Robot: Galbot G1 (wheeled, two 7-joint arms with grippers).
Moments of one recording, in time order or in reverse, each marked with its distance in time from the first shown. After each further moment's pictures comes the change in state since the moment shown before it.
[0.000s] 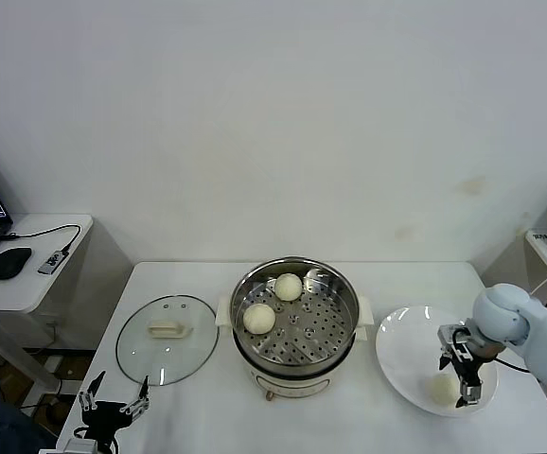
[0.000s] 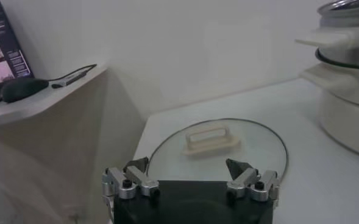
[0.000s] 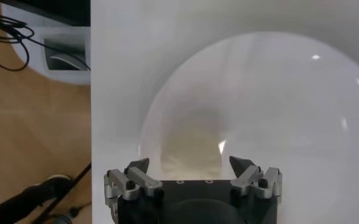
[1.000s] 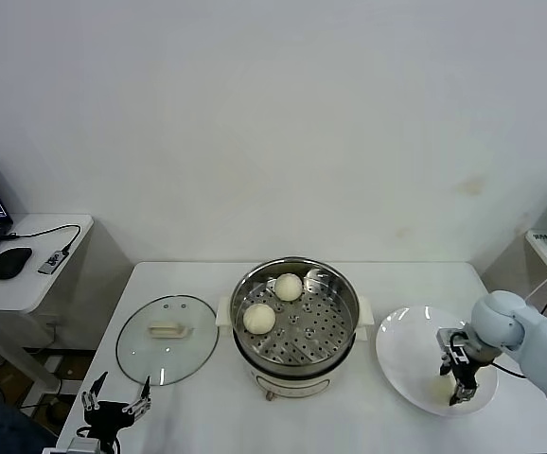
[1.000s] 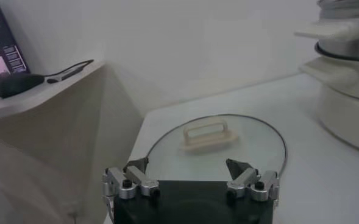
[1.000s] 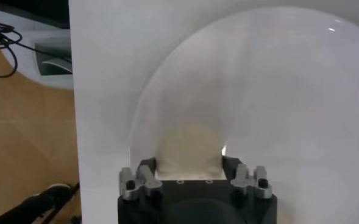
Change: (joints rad) left arm -0.012 0.002 0.006 0.018 0.007 -0.002 0.000; right arm -0.021 0.019 0.019 -0.044 0.005 0.001 0.023
